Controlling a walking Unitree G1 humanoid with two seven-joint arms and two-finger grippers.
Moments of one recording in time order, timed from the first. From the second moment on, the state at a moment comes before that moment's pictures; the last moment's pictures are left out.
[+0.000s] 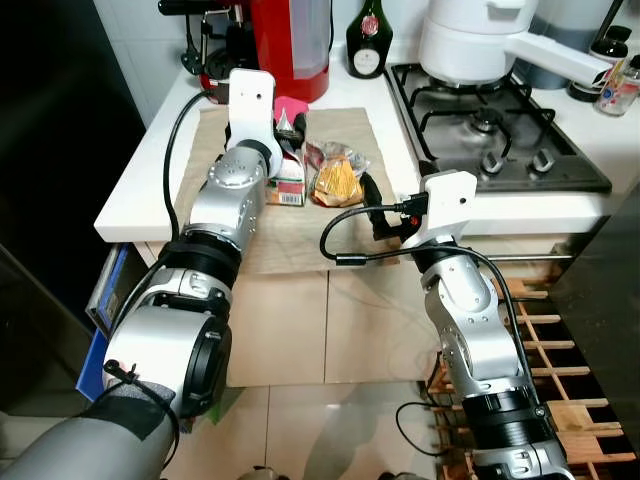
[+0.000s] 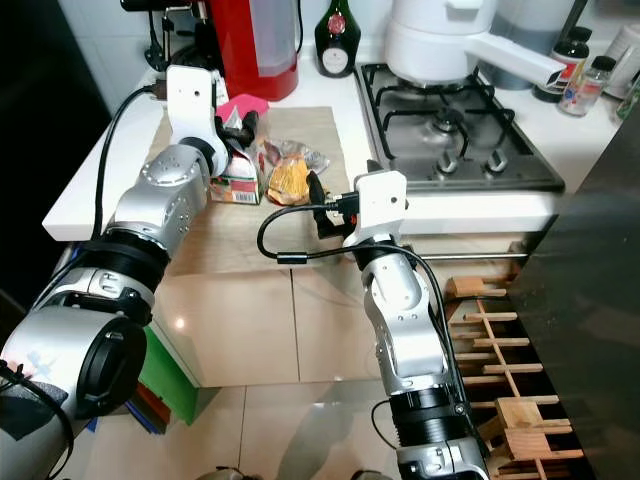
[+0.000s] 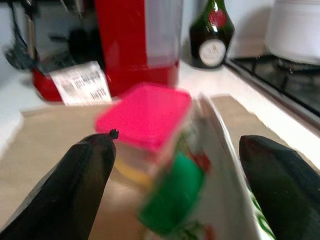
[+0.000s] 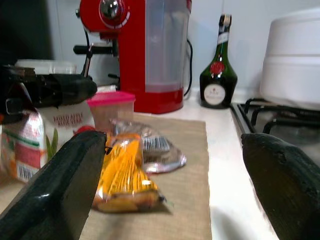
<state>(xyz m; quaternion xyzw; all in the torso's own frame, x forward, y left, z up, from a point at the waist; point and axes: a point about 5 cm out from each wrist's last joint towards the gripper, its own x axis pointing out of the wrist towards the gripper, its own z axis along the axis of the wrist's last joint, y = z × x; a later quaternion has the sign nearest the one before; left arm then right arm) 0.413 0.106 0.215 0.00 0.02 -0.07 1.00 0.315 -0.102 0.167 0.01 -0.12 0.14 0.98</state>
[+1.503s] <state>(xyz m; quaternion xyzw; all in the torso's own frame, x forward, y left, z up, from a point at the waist) 0.365 0.161 0.280 -0.02 -0.25 -0.08 0.96 0.315 -0.118 0.166 0.00 -0.12 0.10 0.99</state>
